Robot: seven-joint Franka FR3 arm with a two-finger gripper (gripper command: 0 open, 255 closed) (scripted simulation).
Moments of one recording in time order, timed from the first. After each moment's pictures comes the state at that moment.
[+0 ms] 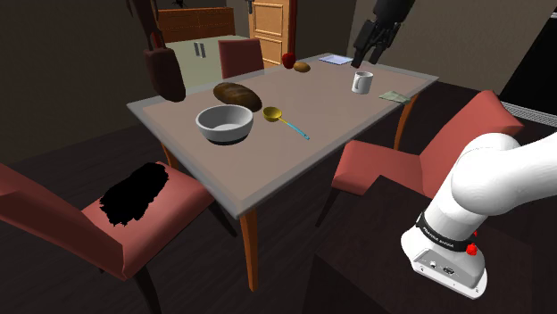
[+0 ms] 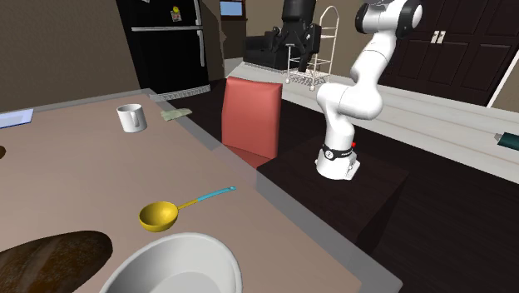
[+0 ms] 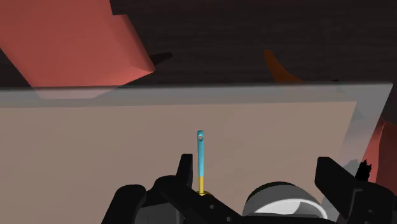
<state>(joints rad) -0.01 -0.83 -0.05 -2.30 0.03 1.71 0.02</state>
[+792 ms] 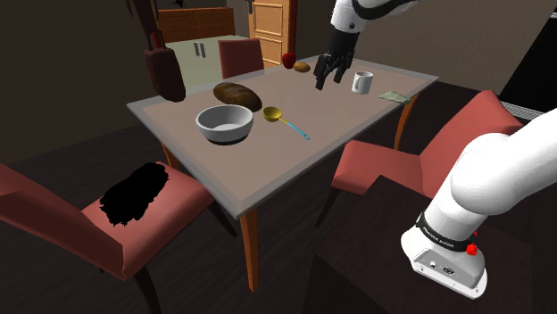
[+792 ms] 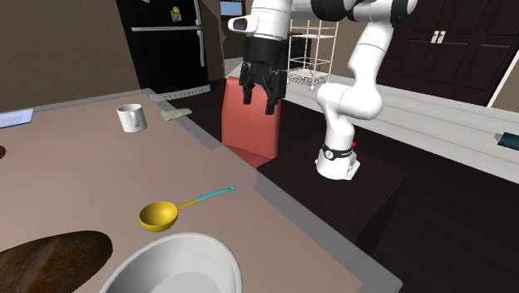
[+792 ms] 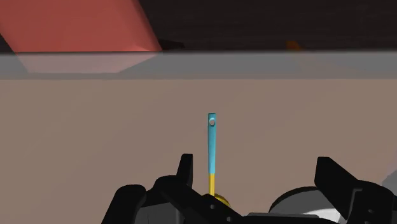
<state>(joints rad) -0.02 -0.51 -0.02 -2.28 -0.02 1.96 0.04</state>
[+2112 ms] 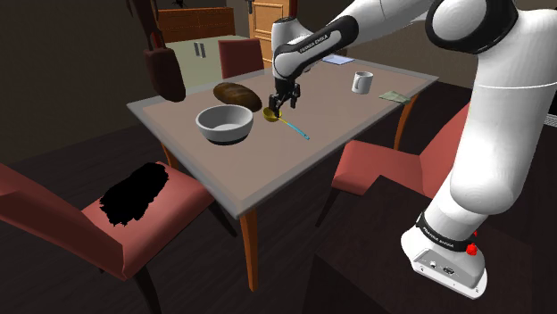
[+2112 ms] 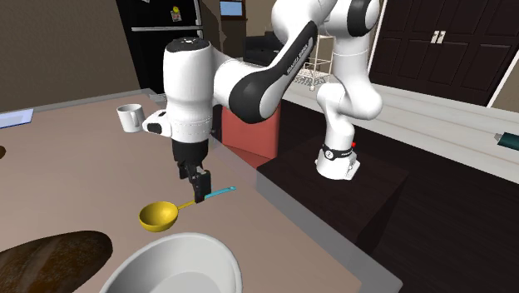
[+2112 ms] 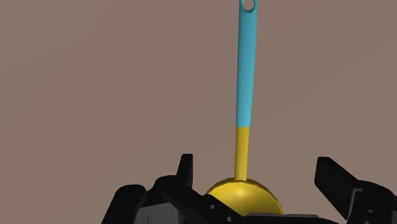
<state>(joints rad) -0.03 0.27 0.00 -1.84 -0.18 2.18 0.14</state>
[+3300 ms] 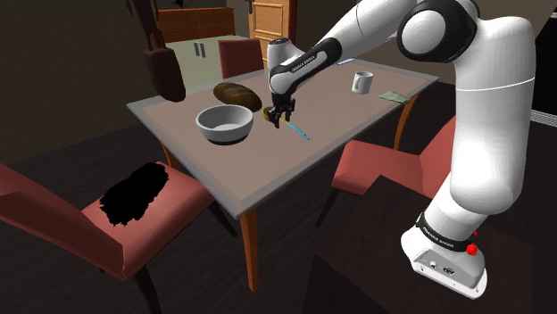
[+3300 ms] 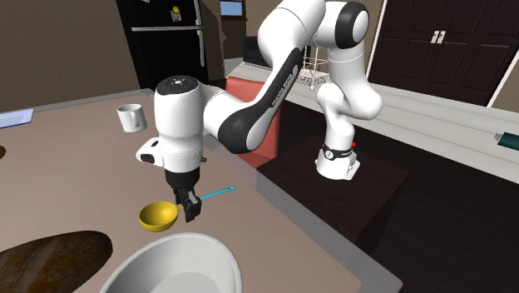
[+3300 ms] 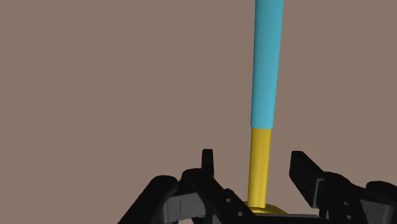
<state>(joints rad) -0.03 0.42 -0.01 -1.78 -0.20 2.26 0.15</state>
